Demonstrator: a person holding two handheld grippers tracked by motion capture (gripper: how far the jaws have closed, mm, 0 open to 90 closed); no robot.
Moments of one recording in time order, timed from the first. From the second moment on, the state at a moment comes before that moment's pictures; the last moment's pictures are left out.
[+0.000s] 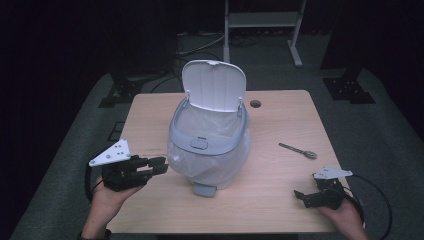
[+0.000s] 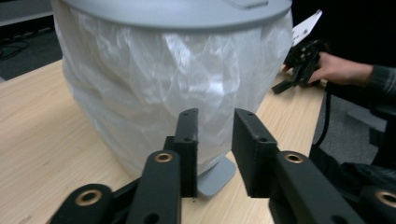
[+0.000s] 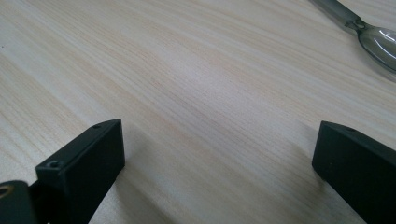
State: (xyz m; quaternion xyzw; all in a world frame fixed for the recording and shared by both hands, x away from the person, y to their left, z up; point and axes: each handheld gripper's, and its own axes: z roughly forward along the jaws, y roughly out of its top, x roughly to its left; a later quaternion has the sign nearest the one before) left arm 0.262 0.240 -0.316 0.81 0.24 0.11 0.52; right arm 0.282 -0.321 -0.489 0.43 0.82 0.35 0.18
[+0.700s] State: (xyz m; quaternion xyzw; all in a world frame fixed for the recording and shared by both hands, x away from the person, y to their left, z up) left arm 0.264 0.239 -0.369 0.82 0.27 0.15 0.48; right arm 0.282 -0.322 -0.489 0.43 0.82 0.35 0.18
